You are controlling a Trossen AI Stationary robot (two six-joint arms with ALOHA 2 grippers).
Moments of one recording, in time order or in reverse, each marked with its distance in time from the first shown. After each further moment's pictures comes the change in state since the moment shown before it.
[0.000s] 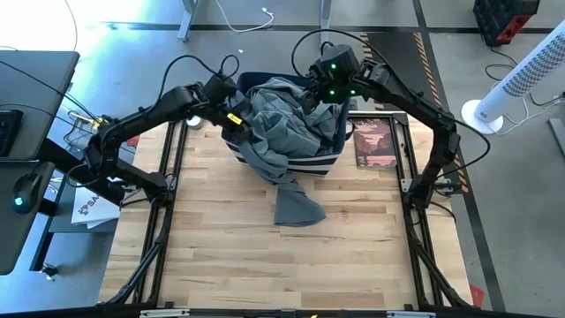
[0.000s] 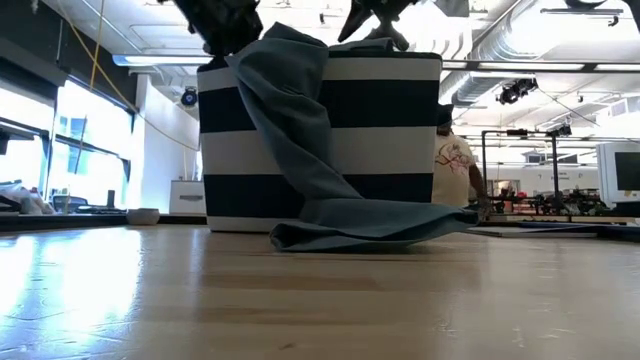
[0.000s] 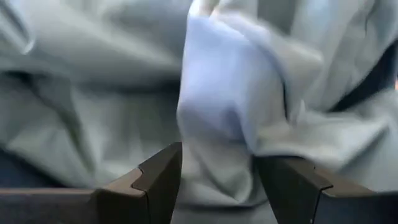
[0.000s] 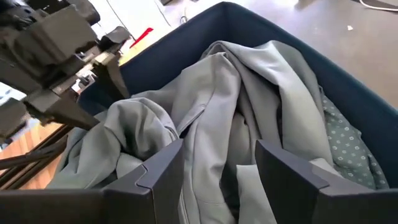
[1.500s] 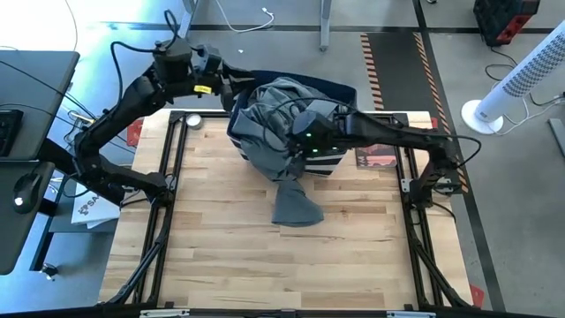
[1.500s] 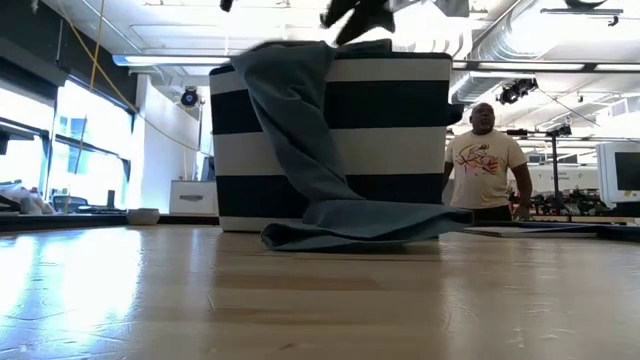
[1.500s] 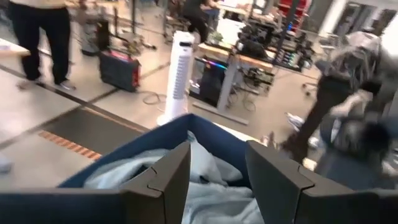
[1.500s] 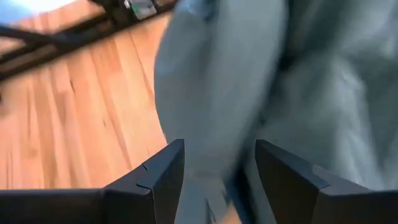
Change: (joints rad) left arm 0.047 -0.114 0.193 0.401 0.001 -0.011; right arm 0.385 0.010 -0.150 -0.014 0.163 -0.029
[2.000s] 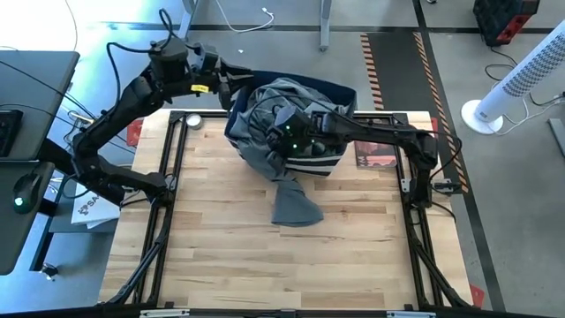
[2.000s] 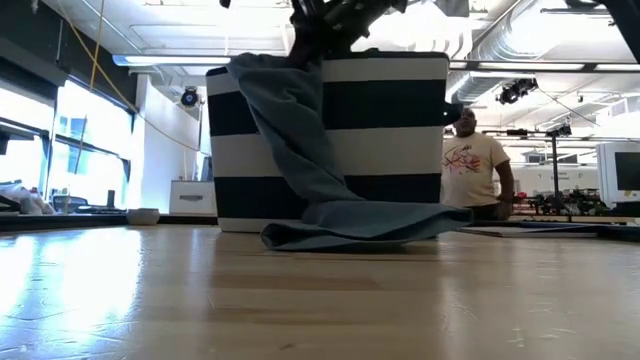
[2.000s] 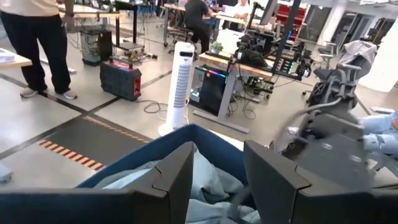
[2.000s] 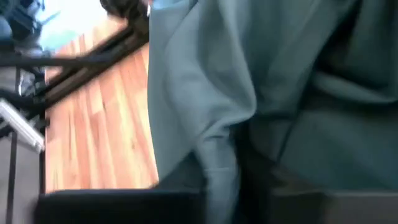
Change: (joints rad) left arm 0.000 -0.013 0.000 0.033 -0.002 -0.006; right arm -0.119 0.161 -0.085 0.295 -0.284 0.072
